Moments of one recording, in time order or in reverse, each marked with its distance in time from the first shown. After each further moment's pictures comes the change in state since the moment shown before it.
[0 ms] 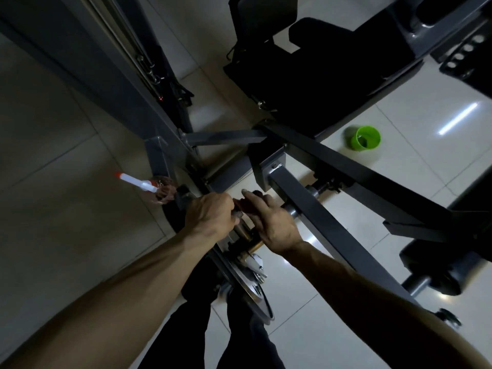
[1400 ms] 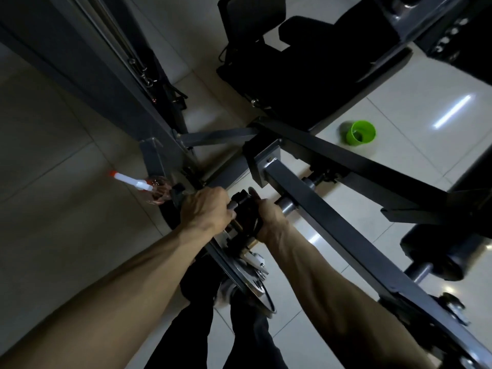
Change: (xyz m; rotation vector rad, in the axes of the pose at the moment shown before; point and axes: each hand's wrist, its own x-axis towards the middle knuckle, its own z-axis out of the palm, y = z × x) left_hand -0.003 0.001 -0.001 0.015 0.011 -0.019; right_hand 0.026 -0.052 -0.012 1.542 0.222 1.262
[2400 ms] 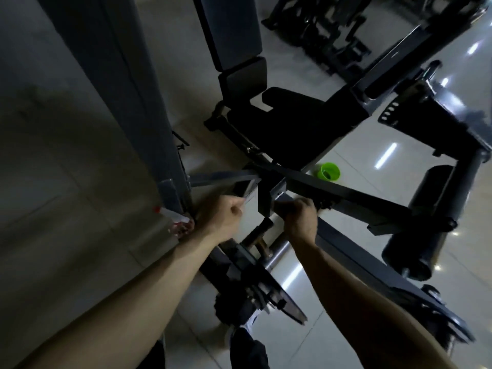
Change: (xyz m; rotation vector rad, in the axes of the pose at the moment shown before) left_hand -0.021 -0.078 -0.068 -0.726 -0.008 0.258; right_hand -0.018 -0.006 0.003 -1.290 0.658 -1.062
